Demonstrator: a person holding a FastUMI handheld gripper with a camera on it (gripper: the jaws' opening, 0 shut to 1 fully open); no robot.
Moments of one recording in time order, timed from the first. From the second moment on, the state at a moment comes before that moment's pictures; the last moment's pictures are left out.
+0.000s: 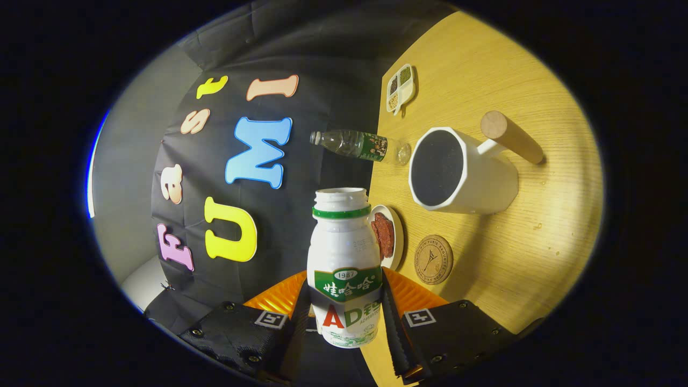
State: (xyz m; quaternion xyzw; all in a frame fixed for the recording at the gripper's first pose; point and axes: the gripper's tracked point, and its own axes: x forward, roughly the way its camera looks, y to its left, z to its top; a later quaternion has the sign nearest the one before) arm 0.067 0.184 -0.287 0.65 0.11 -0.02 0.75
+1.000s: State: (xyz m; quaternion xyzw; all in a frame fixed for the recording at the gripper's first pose) arm 0.076 0.178 -0.273 0.72 0.08 -0.04 0.69
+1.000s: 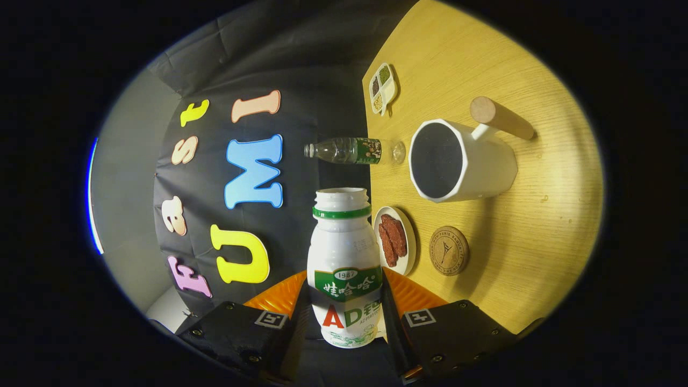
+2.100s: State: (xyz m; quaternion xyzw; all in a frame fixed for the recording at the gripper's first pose) arm 0.084 0.174 -0.274 0.76 0.08 -0.06 0.65
